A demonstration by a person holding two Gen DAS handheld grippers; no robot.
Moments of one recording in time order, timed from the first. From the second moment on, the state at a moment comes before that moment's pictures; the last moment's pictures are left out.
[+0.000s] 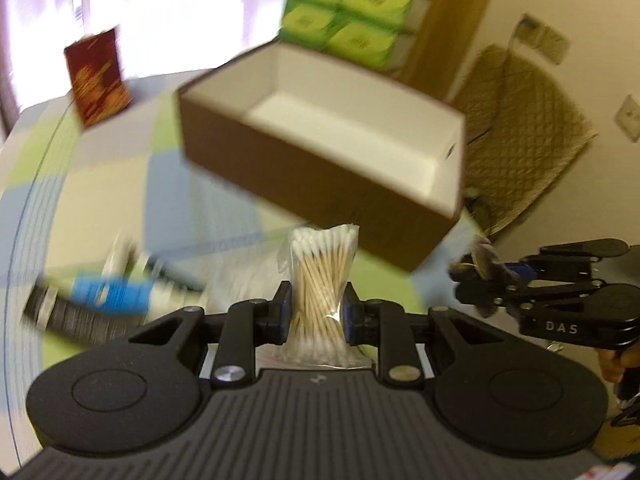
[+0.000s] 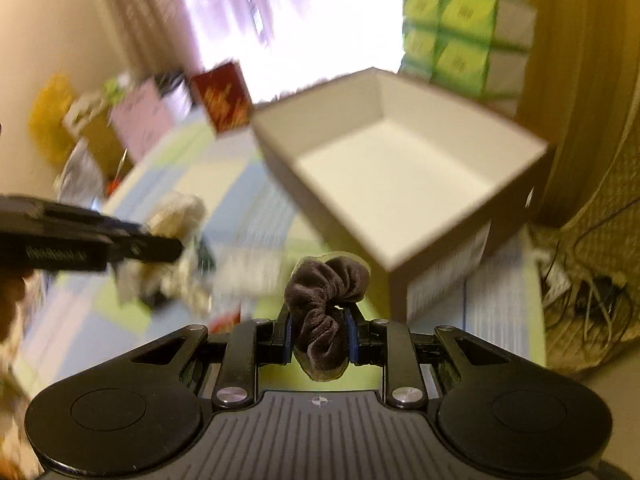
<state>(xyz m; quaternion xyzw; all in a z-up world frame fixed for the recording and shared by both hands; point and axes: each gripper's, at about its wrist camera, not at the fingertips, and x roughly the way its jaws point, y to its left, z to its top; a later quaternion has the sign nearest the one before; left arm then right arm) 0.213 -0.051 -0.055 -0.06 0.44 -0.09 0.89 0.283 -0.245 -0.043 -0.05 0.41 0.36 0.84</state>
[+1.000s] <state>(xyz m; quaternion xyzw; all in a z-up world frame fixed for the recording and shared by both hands) 0.471 -0.084 -0.118 0.09 0.53 -0.22 0.81 0.432 -0.170 -0.111 -0.13 0.52 0.19 0.82</state>
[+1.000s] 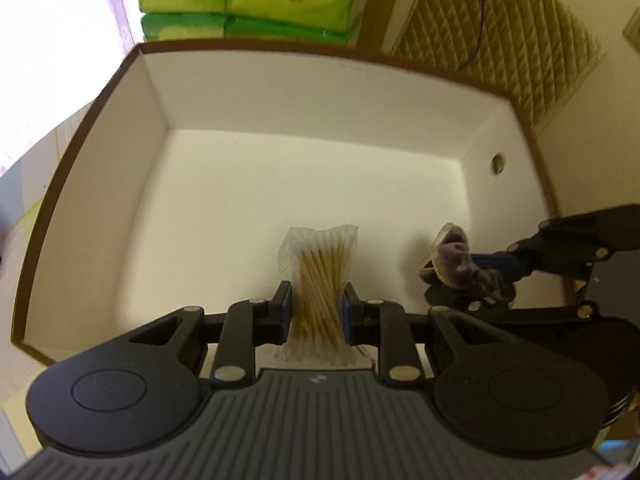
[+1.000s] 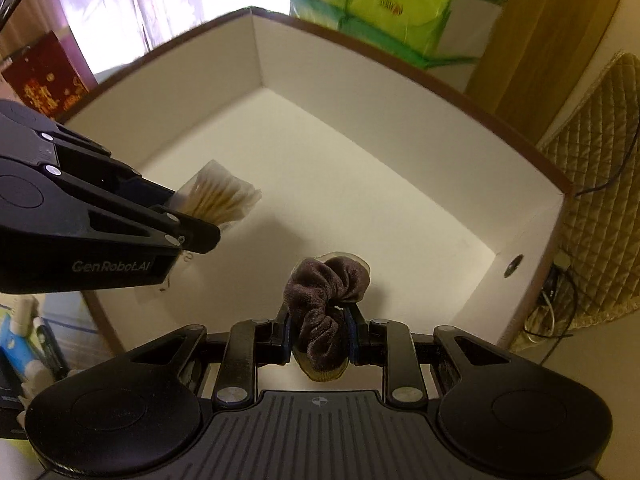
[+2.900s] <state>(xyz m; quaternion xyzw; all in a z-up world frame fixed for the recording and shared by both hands) 0.328 -0.043 0.010 0.05 0.42 -0.12 0.90 0.318 -0.221 -0.002 -0.07 0.34 0.25 0.90</state>
